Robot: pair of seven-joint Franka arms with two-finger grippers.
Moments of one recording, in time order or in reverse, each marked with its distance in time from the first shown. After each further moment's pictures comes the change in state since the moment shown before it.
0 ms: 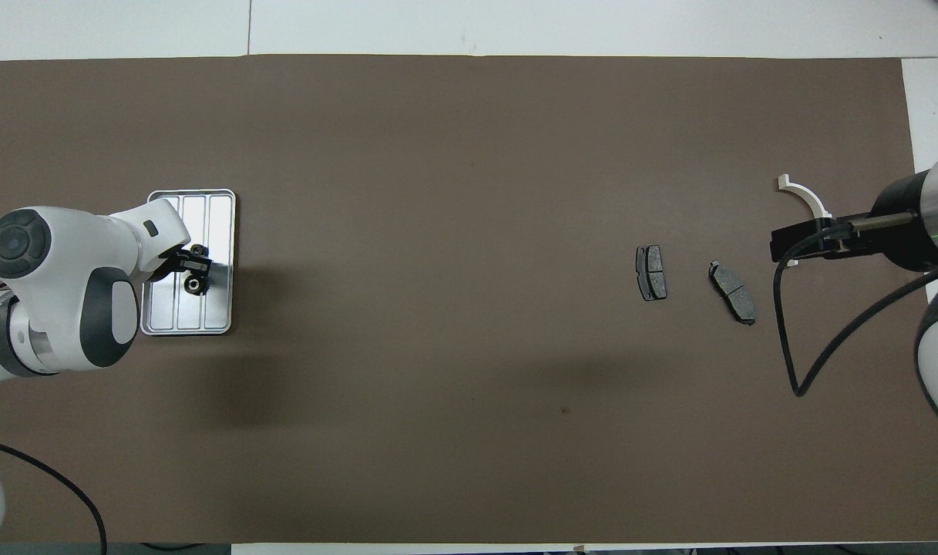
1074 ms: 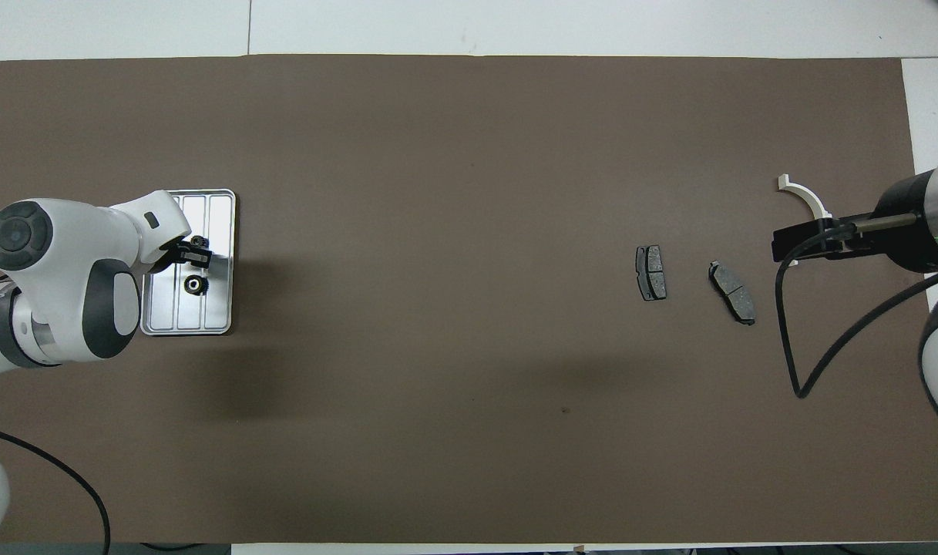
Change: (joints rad) left arm 0.000 0.027 -0.001 0.034 0.000 0.010 0.000; right arm 0.000 -0.005 0.000 0.001 0.000 0.000 0.000
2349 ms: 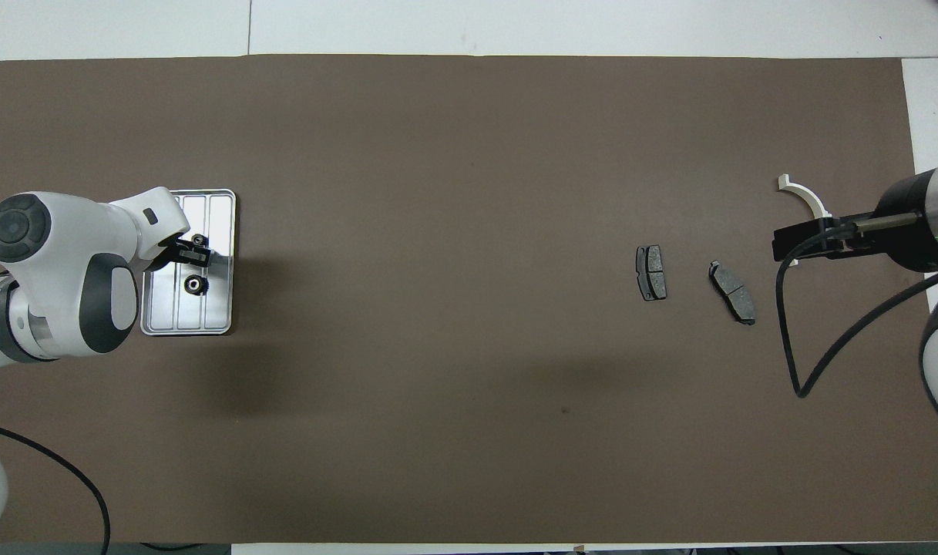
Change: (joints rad) left arm 0.000 0.003 0.000 0.026 0.001 -0.055 0.000; right arm -0.001 0.000 0.000 0.000 0.000 0.002 0.000
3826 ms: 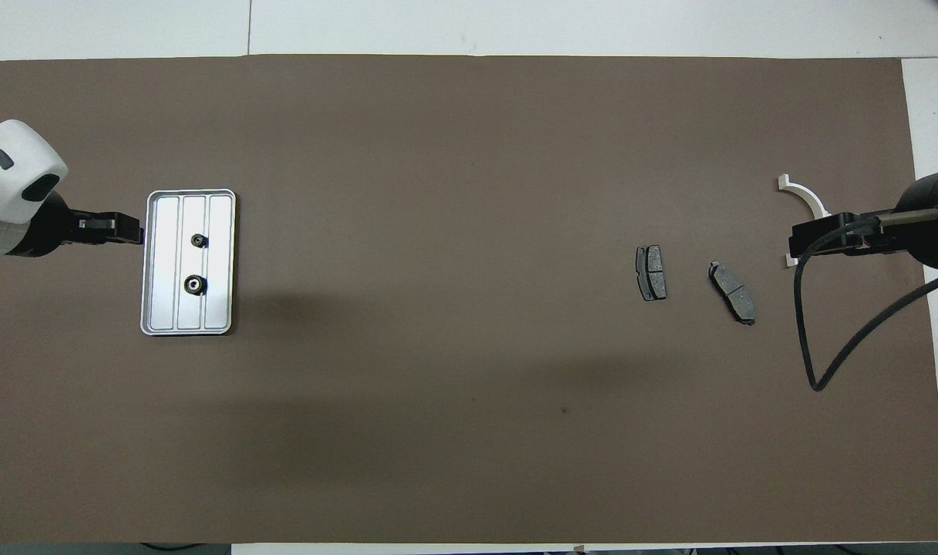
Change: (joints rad) left arm 0.007 -0.256 0.004 0.241 -0.033 -0.526 -0.239; right arm -0.024 0.000 -0.005 0.000 0.000 0.000 0.000
